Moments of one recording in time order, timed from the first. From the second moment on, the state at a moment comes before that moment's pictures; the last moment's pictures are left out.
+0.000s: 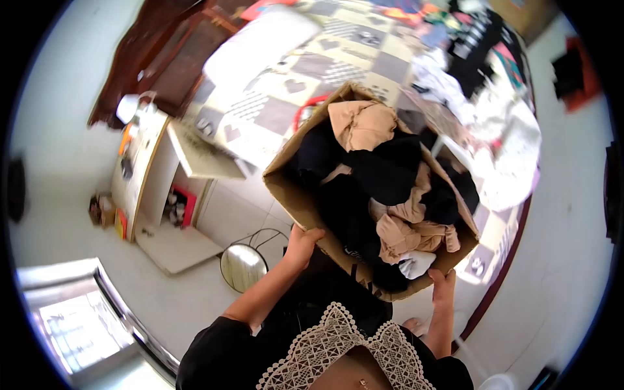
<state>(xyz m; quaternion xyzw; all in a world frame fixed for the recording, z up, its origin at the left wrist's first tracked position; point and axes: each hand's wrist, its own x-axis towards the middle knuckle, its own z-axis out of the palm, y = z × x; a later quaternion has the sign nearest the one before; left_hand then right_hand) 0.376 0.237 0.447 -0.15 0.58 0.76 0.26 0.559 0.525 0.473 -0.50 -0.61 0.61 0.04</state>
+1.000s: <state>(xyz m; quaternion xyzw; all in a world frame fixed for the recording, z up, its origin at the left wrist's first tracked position) 0.400 -0.327 0.309 -0.65 0.49 0.57 -0.12 0.230 -0.043 0.244 -0.15 -0.61 0.55 -0.55</state>
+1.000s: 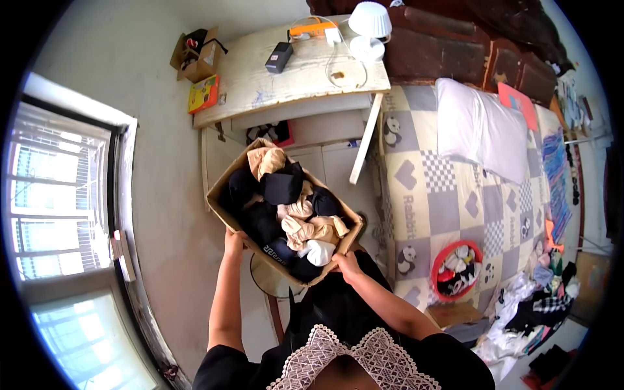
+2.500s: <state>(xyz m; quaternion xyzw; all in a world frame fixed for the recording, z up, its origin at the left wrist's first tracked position) 0.020 -0.579 -0.168 -0.43 0.53 0.72 0.14 0.001 -0.310 -0.124 -0.45 -0.56 0.63 -0.30</state>
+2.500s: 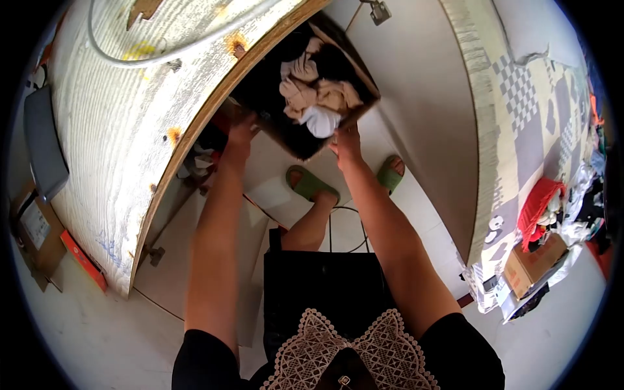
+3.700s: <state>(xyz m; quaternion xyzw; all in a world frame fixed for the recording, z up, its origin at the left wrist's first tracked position) 0.060 -0.341 -0.012 -0.19 0.66 0.72 0.09 0.110 -0.143 0.009 -0.10 -0.51 0.74 -0.43</state>
